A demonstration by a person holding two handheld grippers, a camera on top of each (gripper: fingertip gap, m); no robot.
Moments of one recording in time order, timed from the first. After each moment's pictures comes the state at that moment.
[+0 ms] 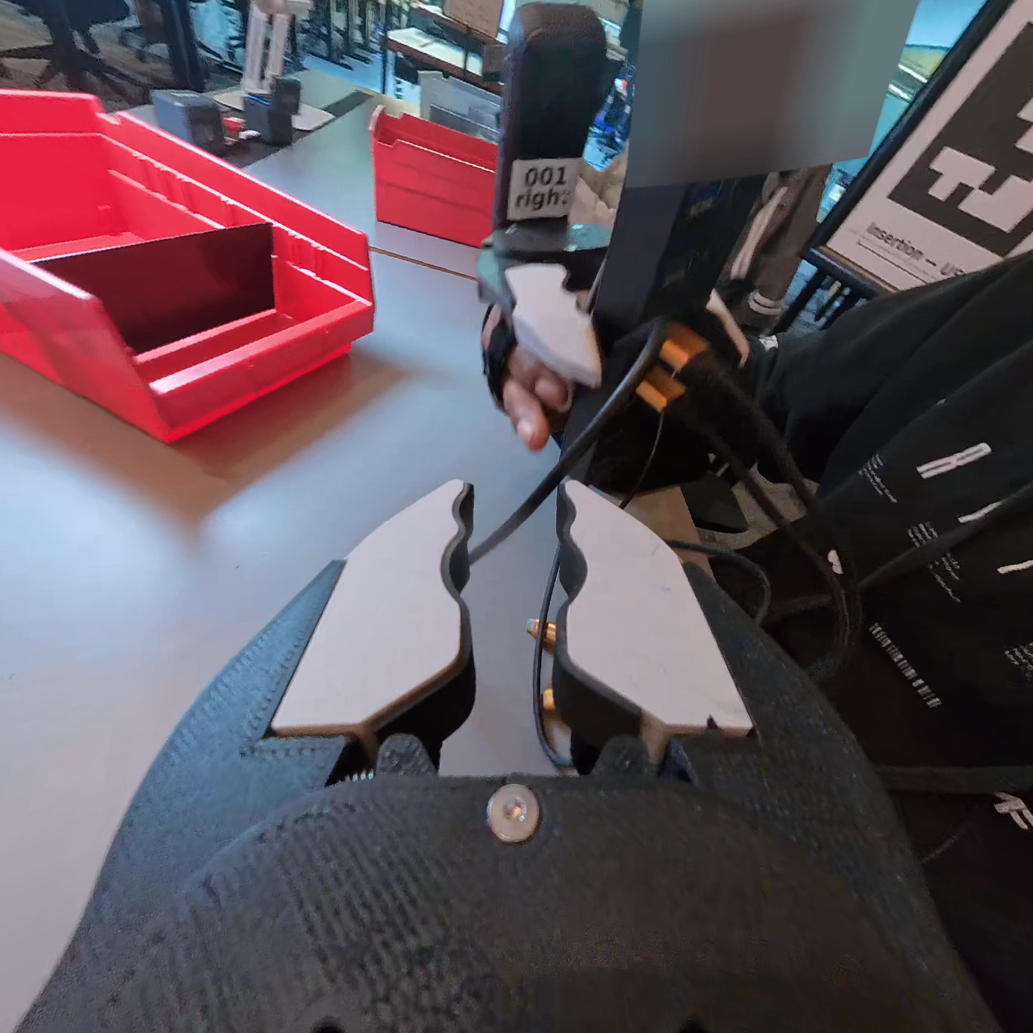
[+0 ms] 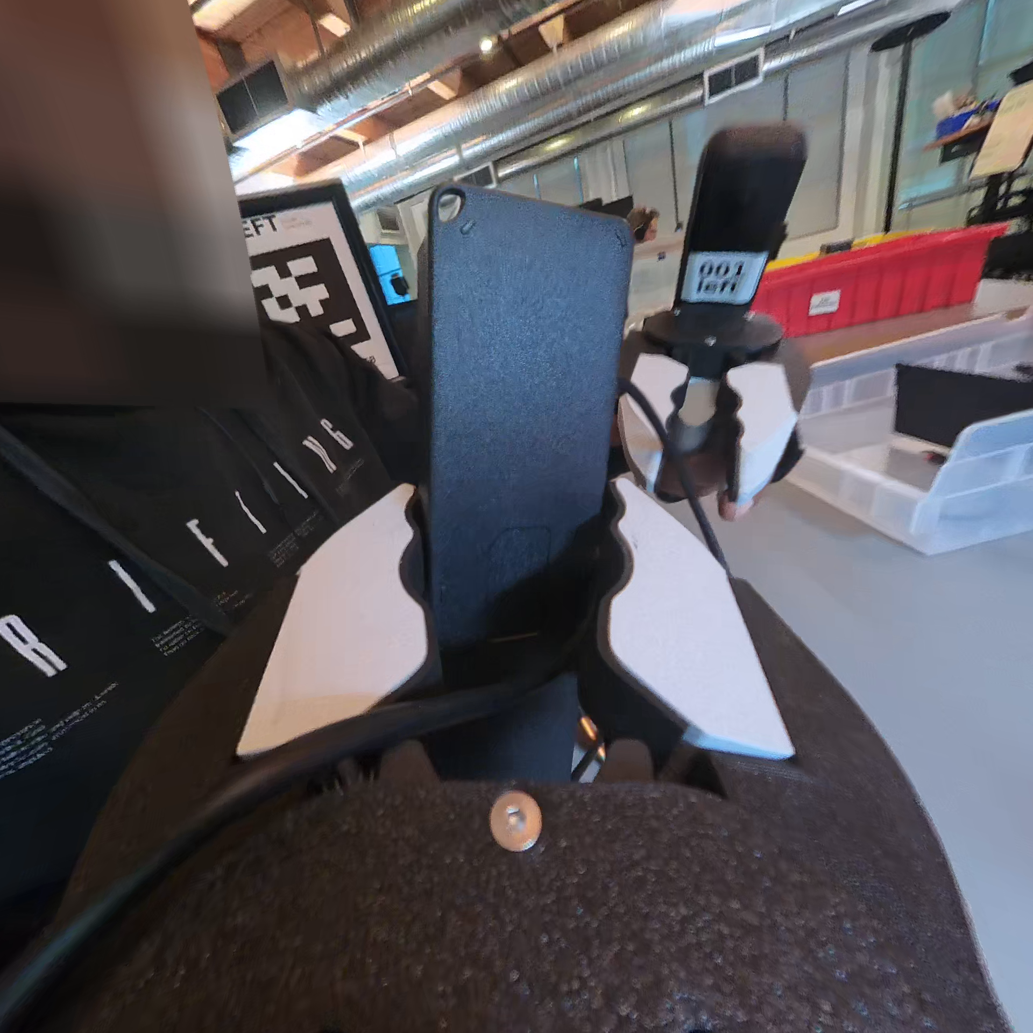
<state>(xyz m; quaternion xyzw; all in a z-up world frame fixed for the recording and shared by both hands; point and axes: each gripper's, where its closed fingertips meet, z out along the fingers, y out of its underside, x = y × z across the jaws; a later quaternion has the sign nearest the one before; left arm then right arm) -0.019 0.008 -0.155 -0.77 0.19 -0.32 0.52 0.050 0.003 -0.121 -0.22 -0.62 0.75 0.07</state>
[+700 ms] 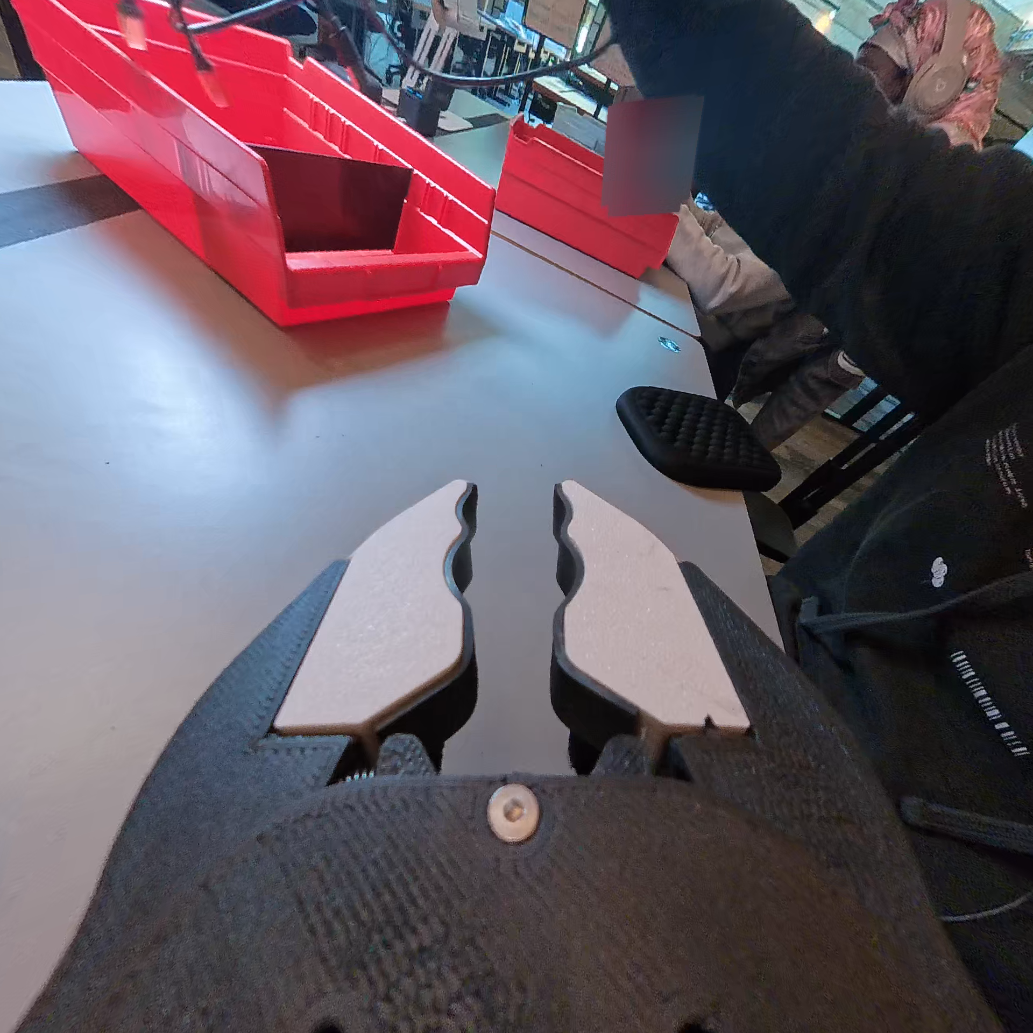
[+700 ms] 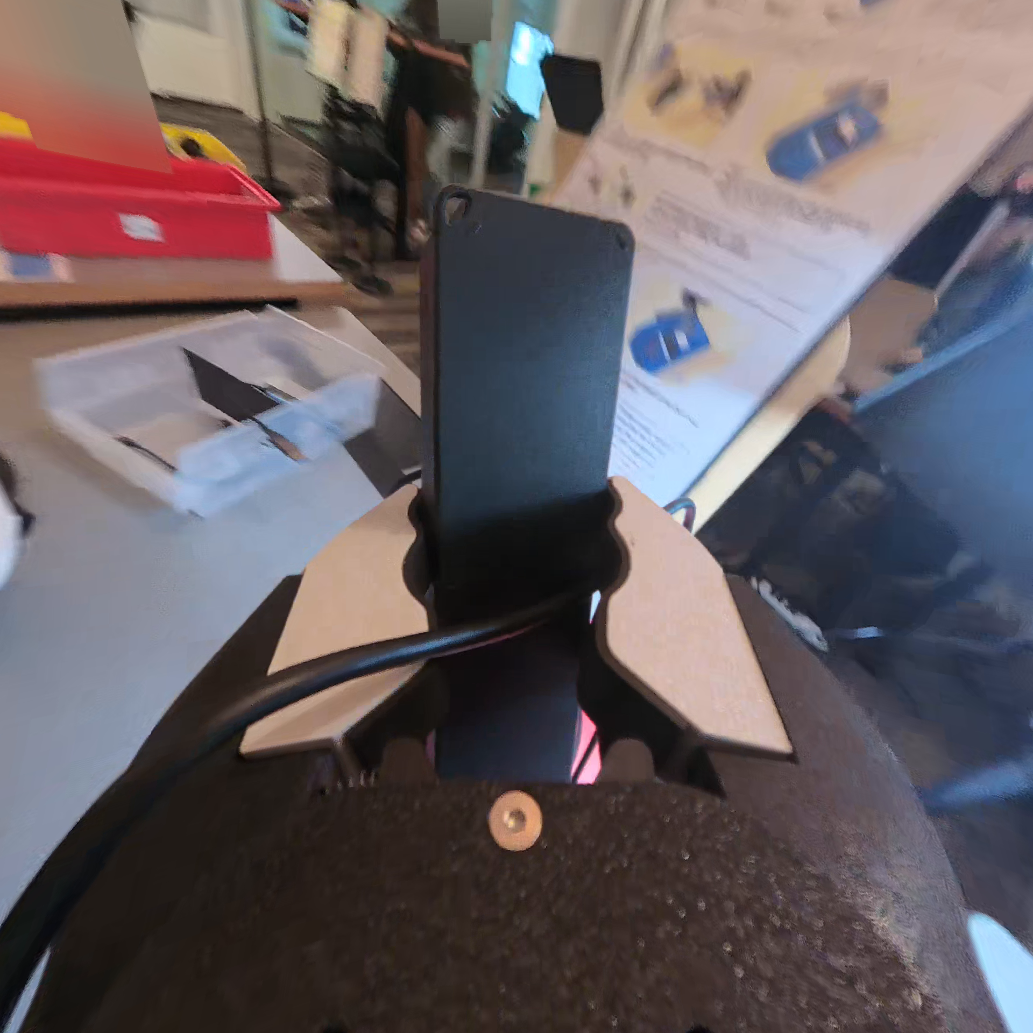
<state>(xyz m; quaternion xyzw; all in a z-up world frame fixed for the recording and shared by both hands) -0.057 -0.014 -0.198 -0.79 0.08 -0.29 0.54 -0.075 0.304 0.007 -0.44 -0.64 0.43 0.47</state>
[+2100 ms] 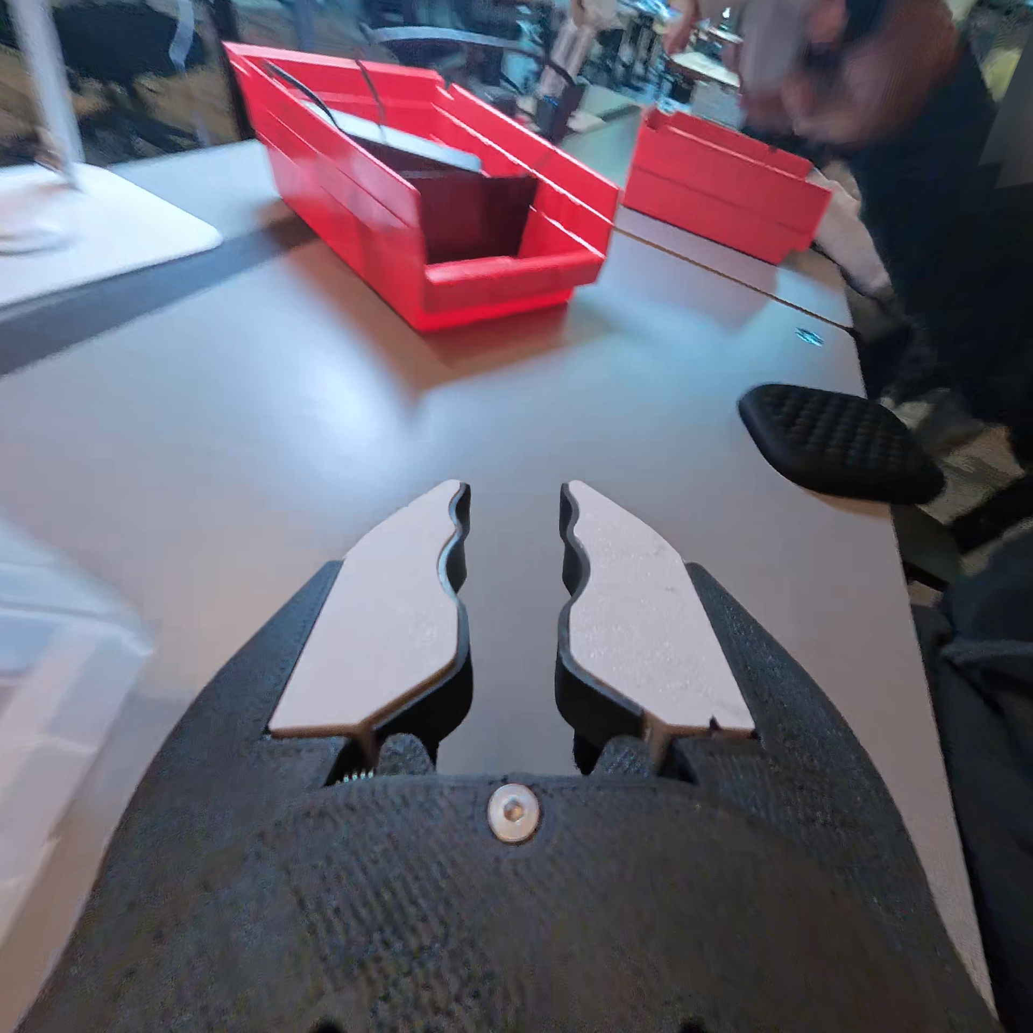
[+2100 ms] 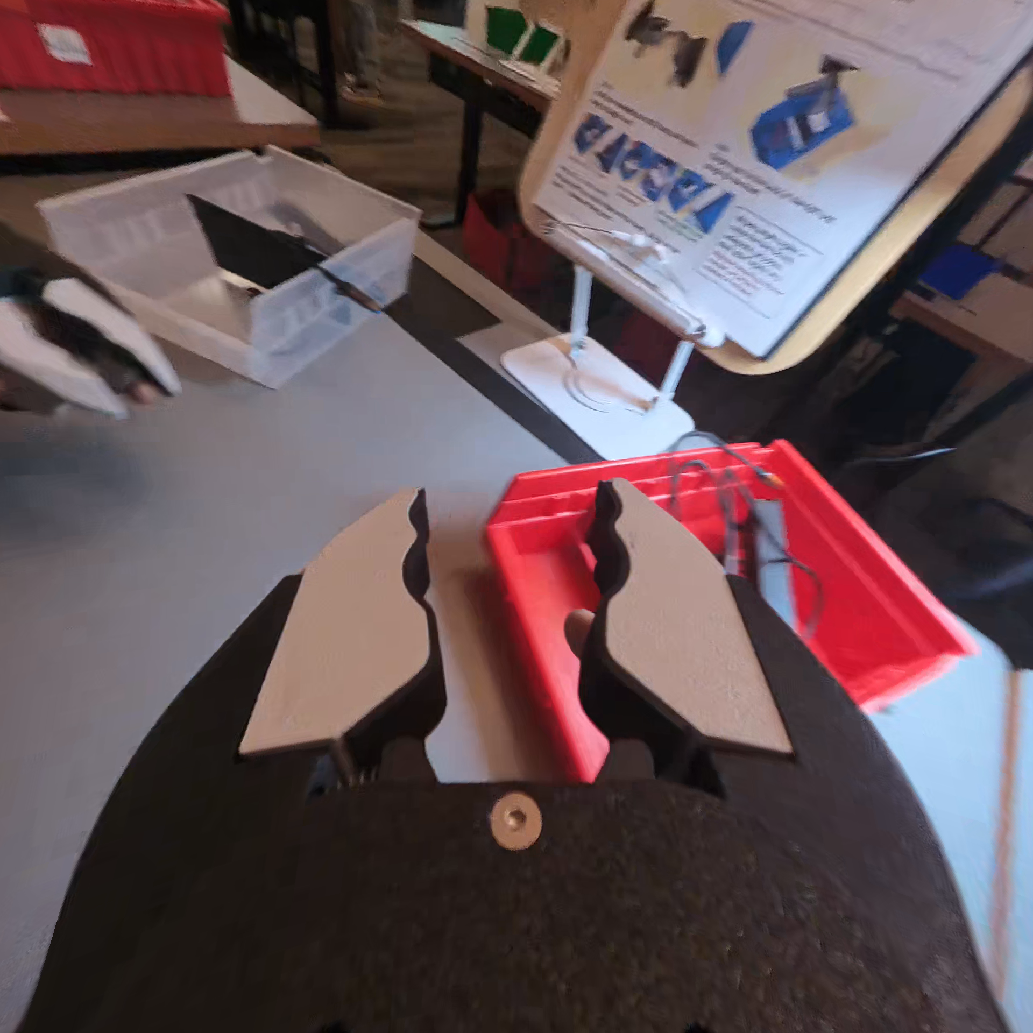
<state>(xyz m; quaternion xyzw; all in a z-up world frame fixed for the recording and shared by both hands) -0.094 -0.011 -0.200 -0.81 0.05 -0.17 0.56 0.012 0.203 -0.084 -0.51 -0.64 0.36 0.45</state>
